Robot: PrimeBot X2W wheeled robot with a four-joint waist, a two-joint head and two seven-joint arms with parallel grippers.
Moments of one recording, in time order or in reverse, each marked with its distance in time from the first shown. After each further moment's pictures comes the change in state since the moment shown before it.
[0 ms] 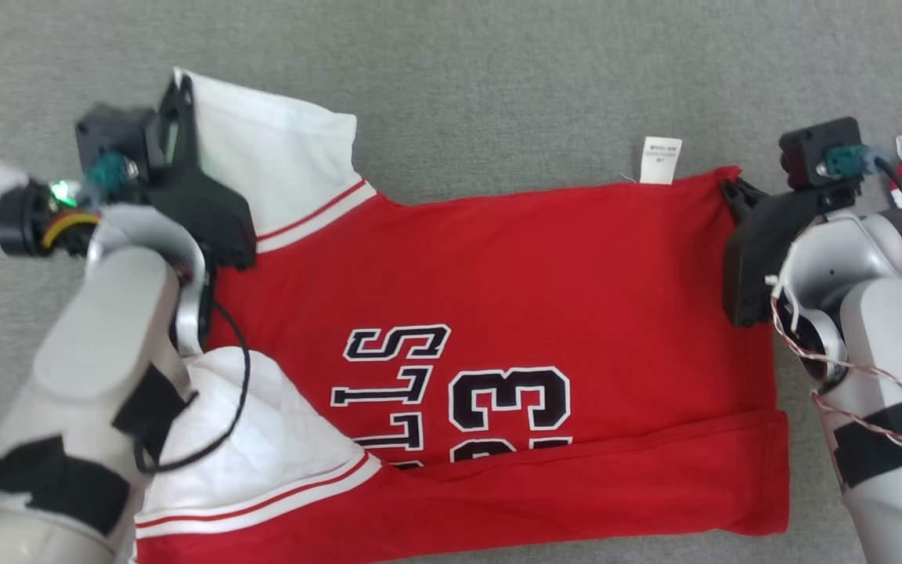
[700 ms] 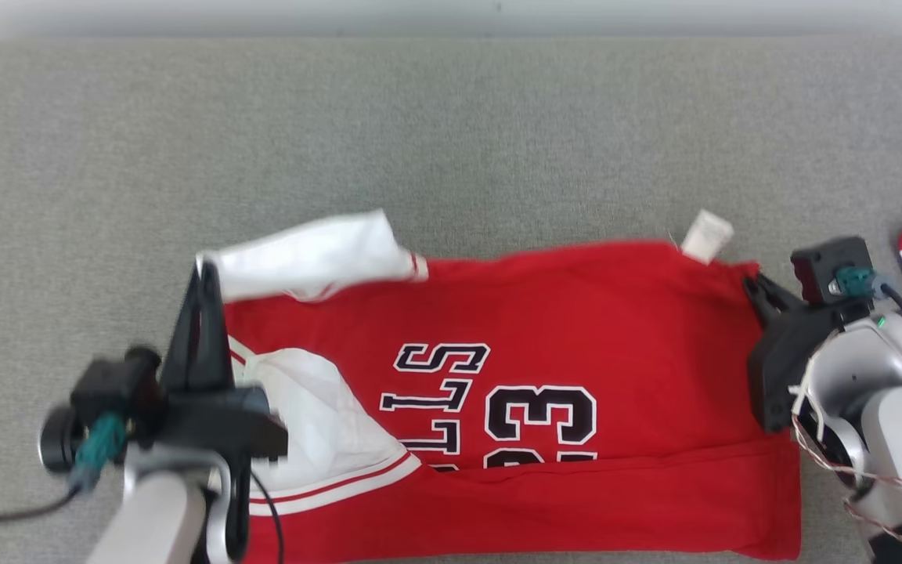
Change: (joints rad) left arm 0.605 0.010 0.193 -0.644 0.026 0.086 -0.051; right arm 0.256 -0.083 0.013 -0.158 0.009 0.000 -0.081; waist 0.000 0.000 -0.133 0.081
